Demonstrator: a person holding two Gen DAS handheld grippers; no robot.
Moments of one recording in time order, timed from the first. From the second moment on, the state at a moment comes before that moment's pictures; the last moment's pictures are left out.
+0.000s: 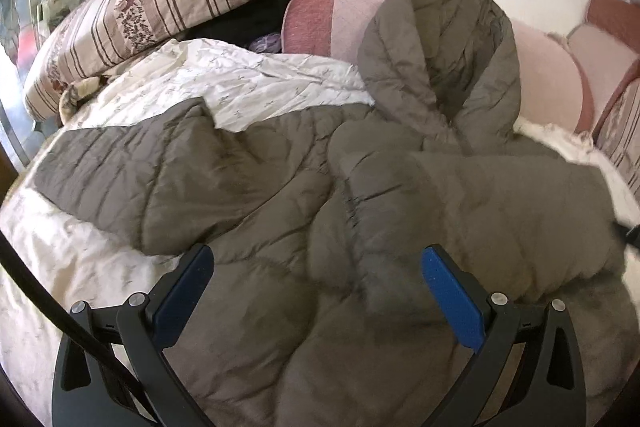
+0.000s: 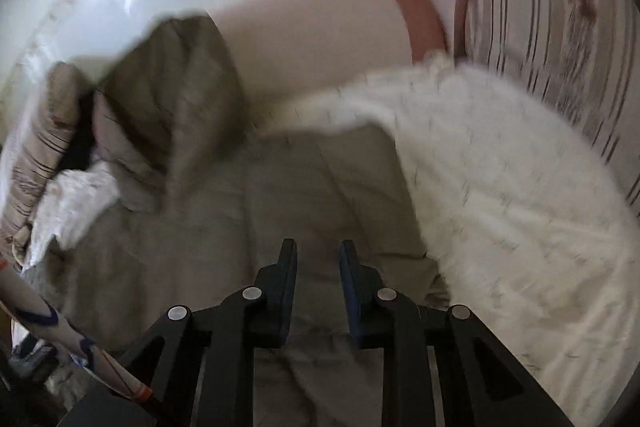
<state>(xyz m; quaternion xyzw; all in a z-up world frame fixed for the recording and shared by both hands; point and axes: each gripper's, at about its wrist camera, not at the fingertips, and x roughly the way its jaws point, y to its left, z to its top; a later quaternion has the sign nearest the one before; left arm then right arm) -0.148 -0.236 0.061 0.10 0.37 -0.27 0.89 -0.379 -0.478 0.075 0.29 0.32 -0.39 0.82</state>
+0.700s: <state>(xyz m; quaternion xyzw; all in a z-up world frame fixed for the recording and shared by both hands) -0.139 -0.253 0.042 0.11 0.41 -0.27 0.86 -0.327 -0.424 0.062 0.24 0.34 -0.34 0.84</state>
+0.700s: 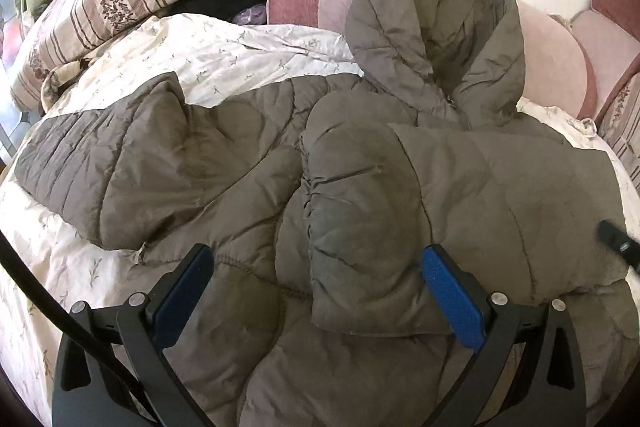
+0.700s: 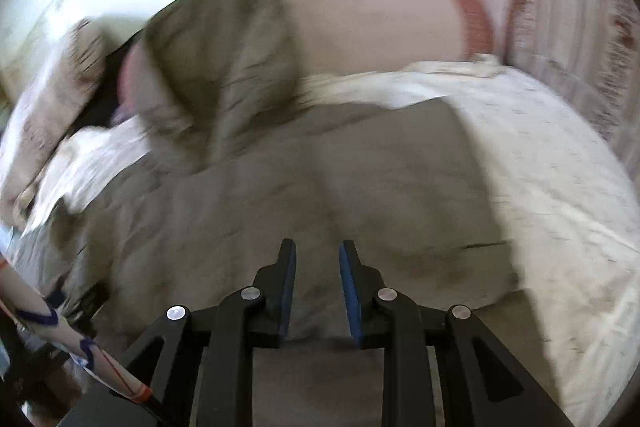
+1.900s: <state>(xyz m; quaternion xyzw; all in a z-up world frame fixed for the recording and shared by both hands) -0.134 -0.239 0.057 0.10 0.39 -0.26 0.88 -0.273 -0.367 0.037 0.18 0.40 -0.26 0.86</state>
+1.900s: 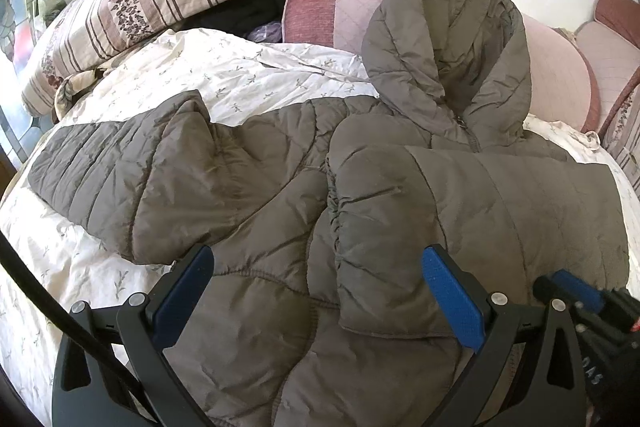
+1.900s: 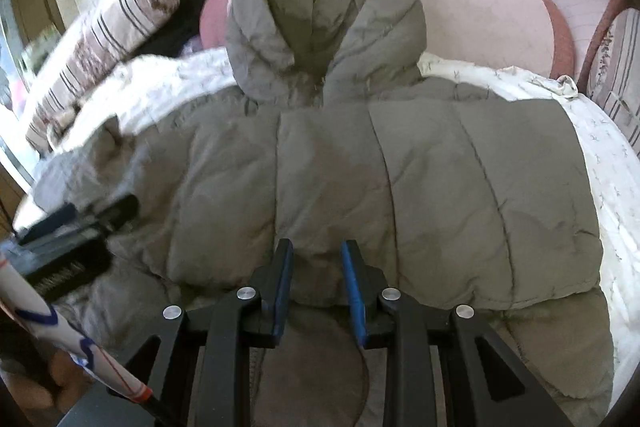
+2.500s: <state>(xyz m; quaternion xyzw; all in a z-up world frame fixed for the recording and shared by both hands) -0.030 -0.119 0.099 -0.01 0.40 -0.18 0.90 -0.270 -0.365 0.027 0.17 0.42 -0.26 0.85</state>
